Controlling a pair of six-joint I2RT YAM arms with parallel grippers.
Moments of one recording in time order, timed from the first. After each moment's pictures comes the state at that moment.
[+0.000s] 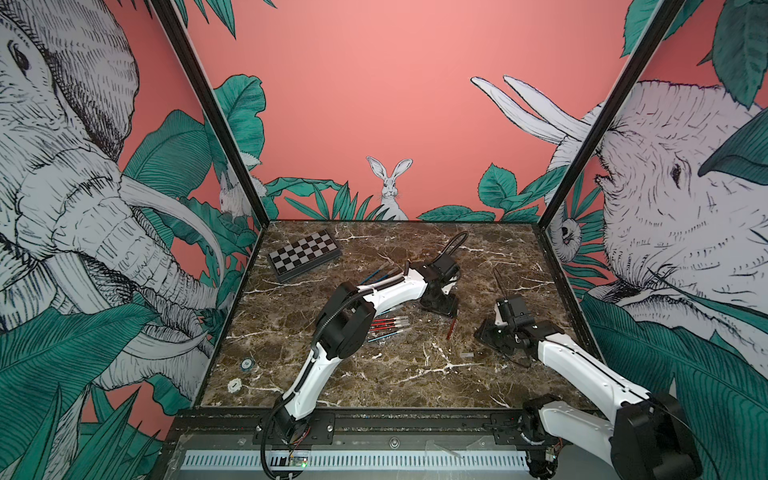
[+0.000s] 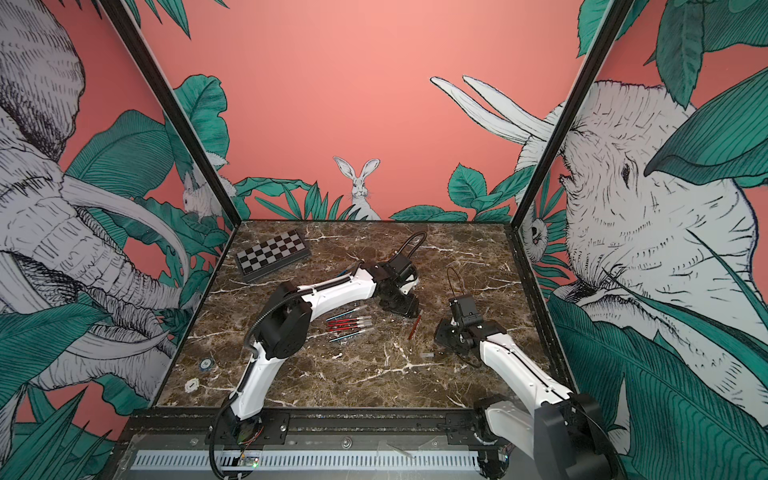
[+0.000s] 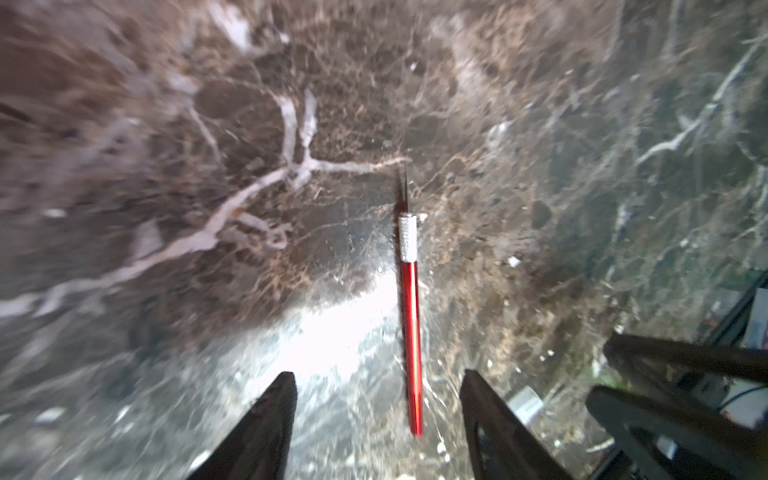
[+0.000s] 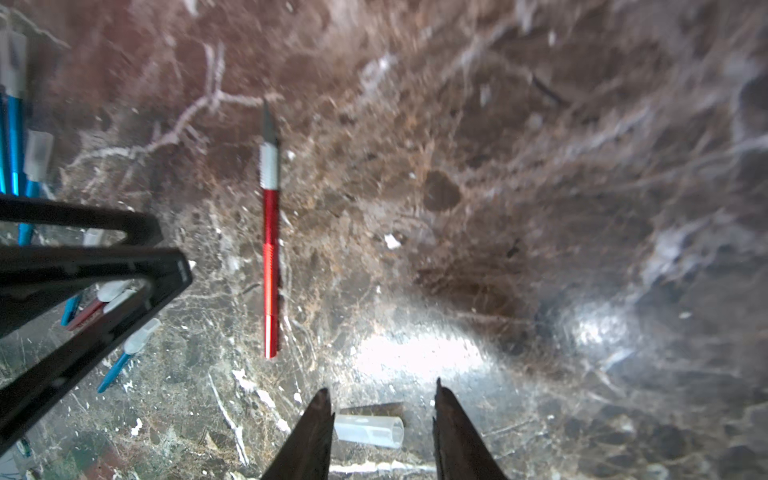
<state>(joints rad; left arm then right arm) -0.91 2.21 1.85 -0.80 0.25 -0.38 0.30 1.10 0.57 -0.56 -0.15 0.69</state>
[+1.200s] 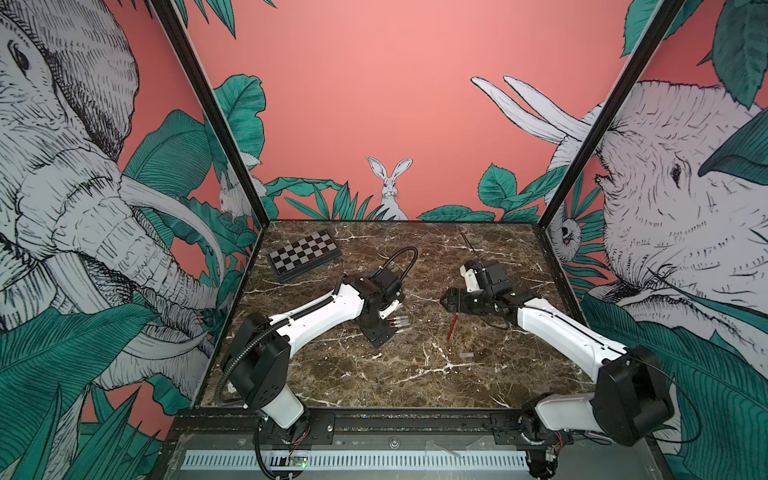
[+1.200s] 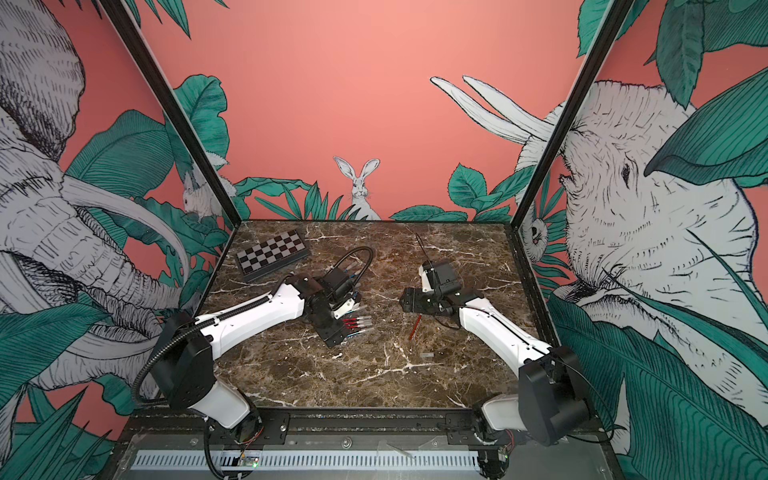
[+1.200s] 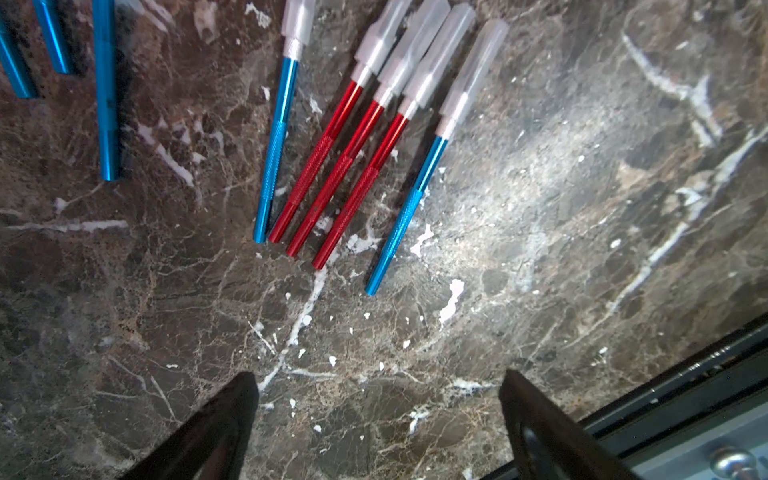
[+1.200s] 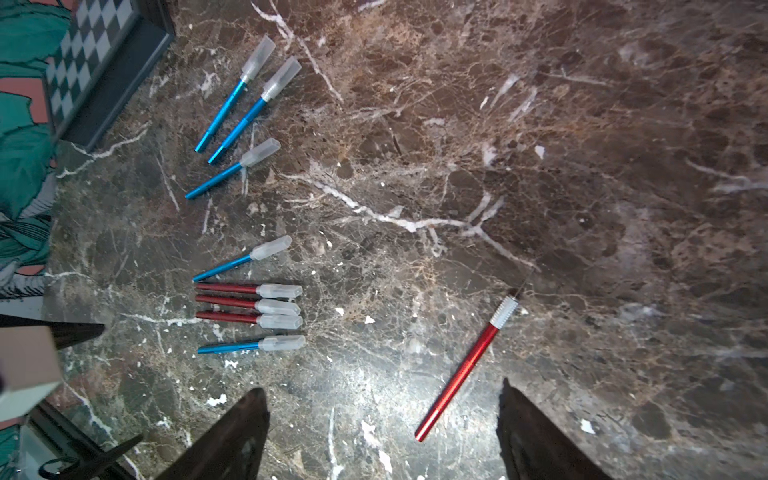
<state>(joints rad) -0.78 1.59 1.19 -1.03 -0.05 0.14 0.45 1.36 0.90 -0.45 -0.21 0.45</state>
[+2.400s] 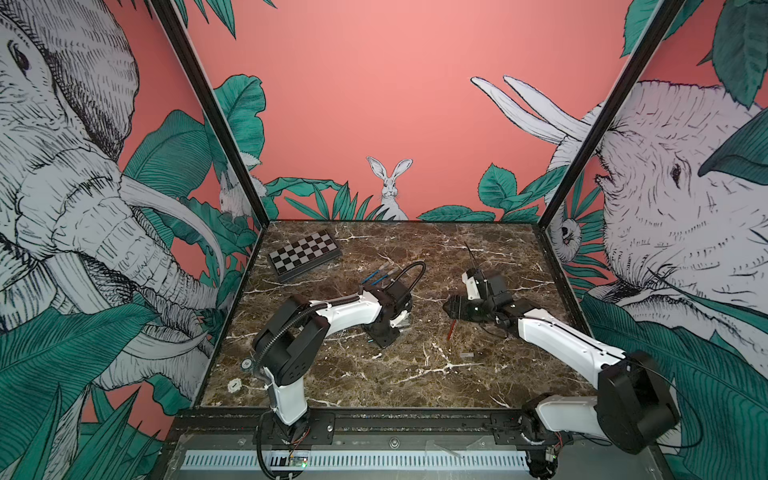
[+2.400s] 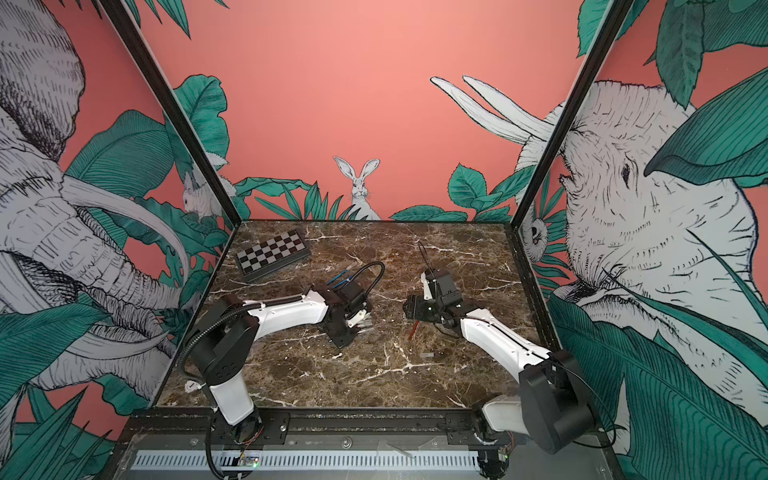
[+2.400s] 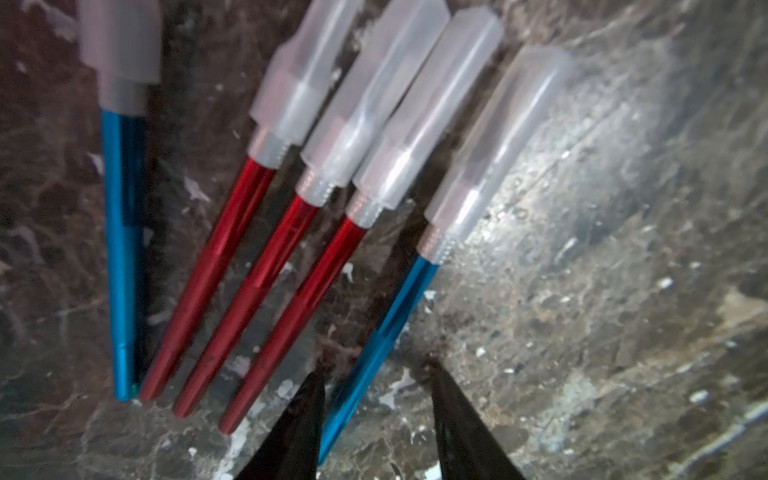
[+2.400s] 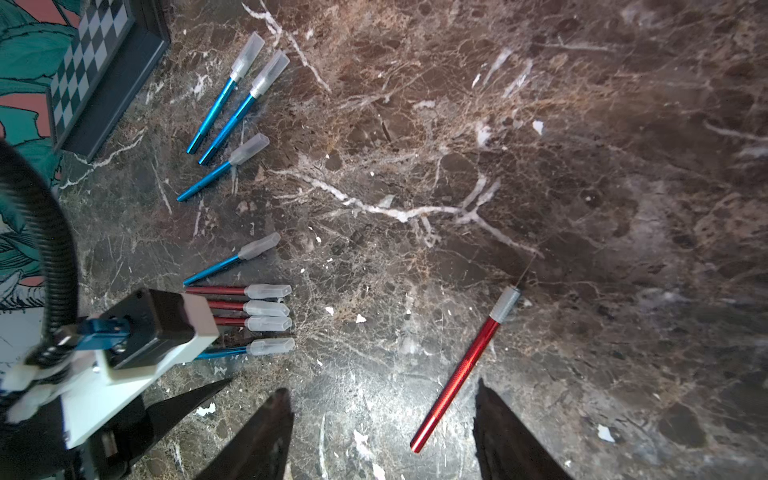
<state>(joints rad) -0.82 1.79 1.11 -0.79 -0.02 0.08 0.45 1.31 0.77 -0.33 -0.21 0.49</state>
